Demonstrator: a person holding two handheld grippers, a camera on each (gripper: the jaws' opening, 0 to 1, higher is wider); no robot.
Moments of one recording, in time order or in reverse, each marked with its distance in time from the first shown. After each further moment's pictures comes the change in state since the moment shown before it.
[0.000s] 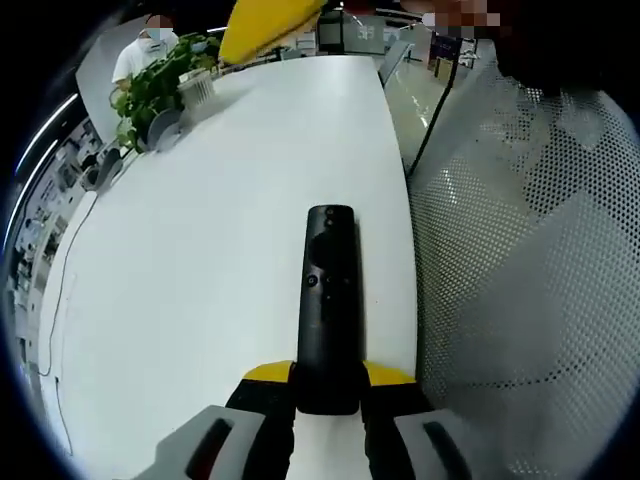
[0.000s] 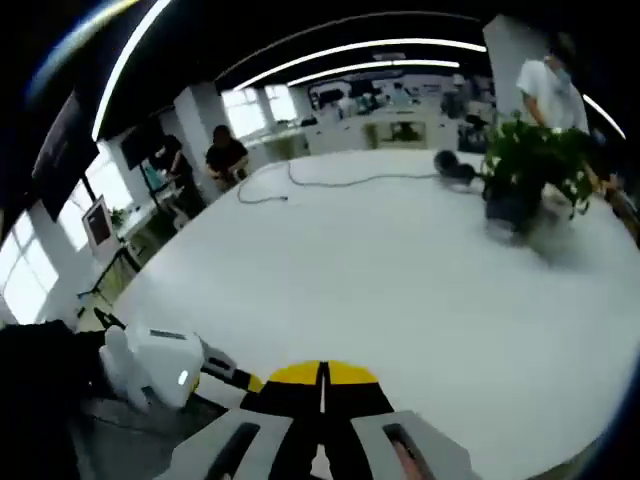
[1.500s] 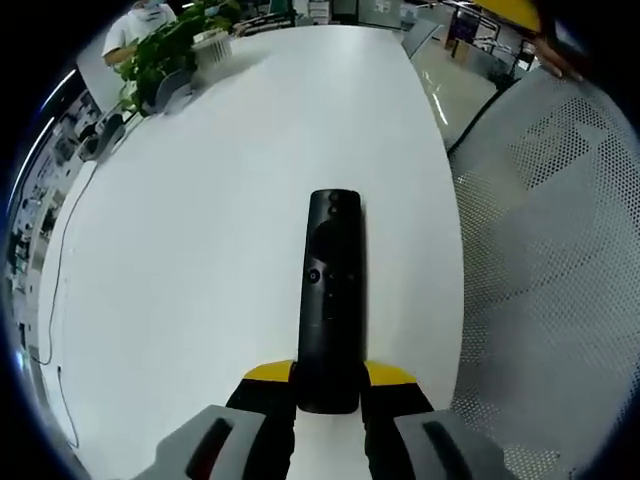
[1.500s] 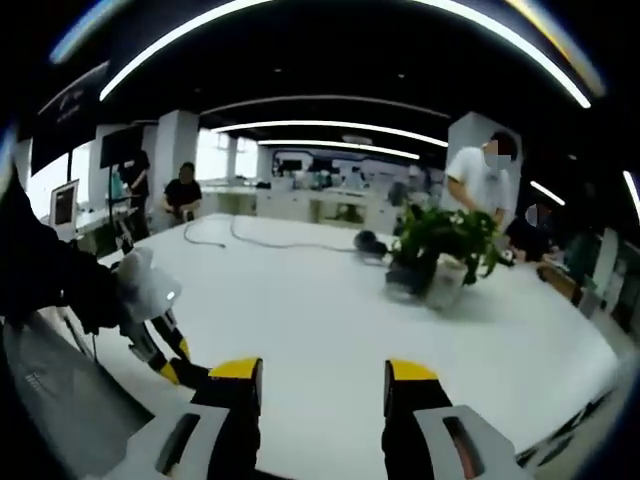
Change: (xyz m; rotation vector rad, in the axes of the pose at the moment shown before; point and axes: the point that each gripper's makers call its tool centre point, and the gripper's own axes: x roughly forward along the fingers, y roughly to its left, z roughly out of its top) left arm 0.000 0.042 -0.008 -0.055 0.154 -0.018; right arm -0.063 -0.061 -0.039 -0.062 -0.193 -0.268
